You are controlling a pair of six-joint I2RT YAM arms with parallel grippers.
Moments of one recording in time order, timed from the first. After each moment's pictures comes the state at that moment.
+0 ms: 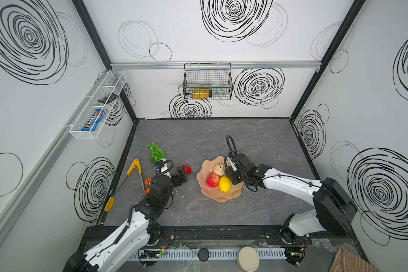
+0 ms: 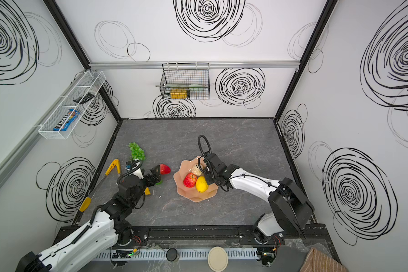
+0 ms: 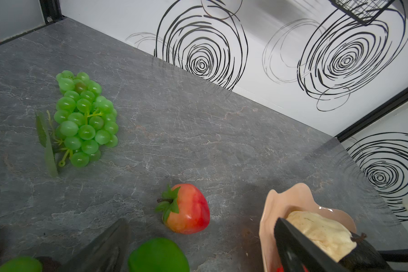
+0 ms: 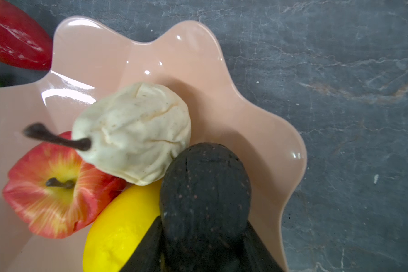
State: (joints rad) left arm -0.48 0.68 0.22 0.10 -0.34 -0.57; right arm 0.77 1.46 0.83 -0.34 0.11 0.29
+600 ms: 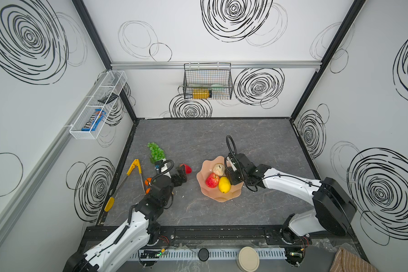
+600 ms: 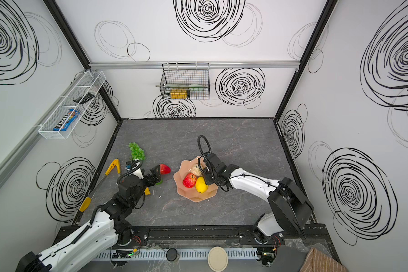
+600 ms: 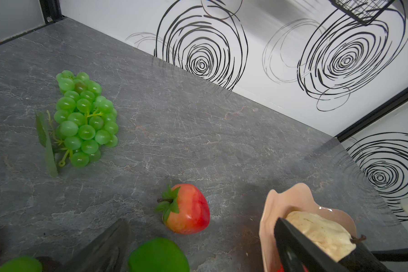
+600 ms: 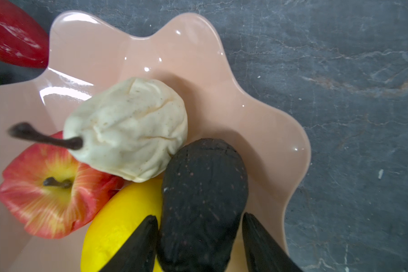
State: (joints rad) left arm -0.48 0.68 0.22 0.10 -0.34 -0.57; right arm 0.77 1.46 0.83 -0.36 0.11 0.31
